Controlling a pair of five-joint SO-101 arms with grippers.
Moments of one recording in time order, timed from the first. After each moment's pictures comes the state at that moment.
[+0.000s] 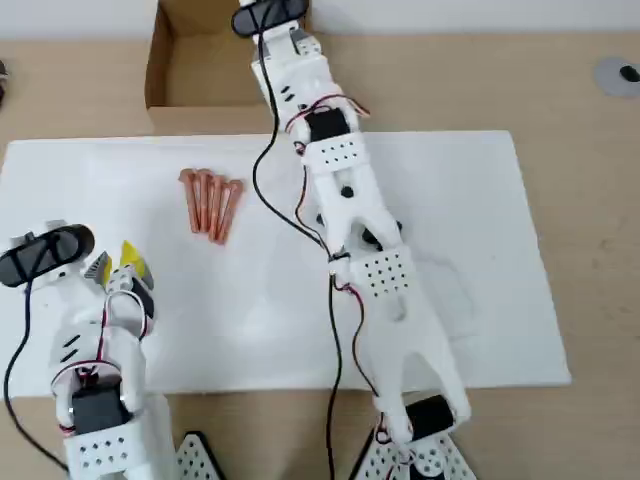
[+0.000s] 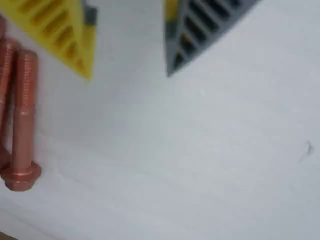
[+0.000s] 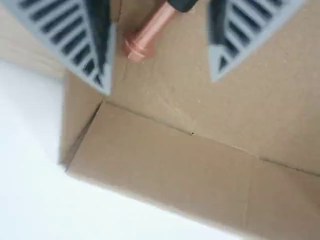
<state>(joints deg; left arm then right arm) -17.0 -103.9 90.5 49.3 3.6 -22.4 73.5 -83.4 35.1 1.3</state>
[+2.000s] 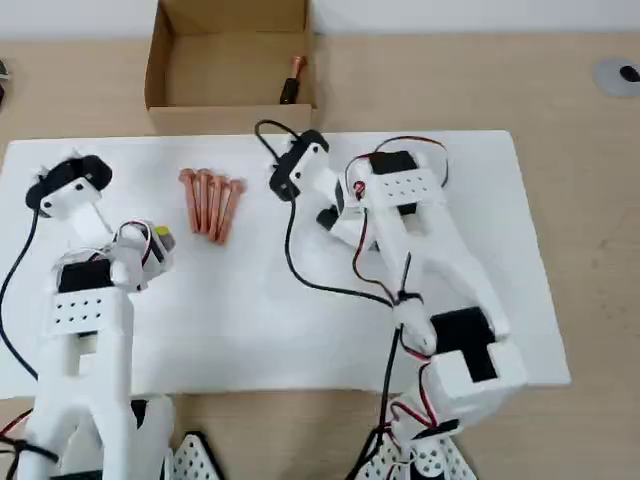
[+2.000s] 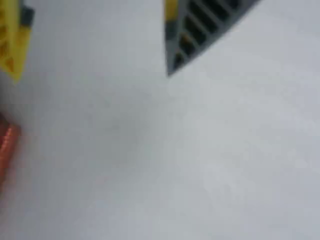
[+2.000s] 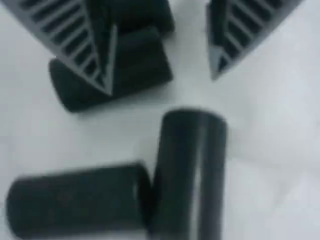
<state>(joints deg) -12.0 -38.3 57.2 48.8 10.4 -15.6 8.9 14.7 66.6 35.5</state>
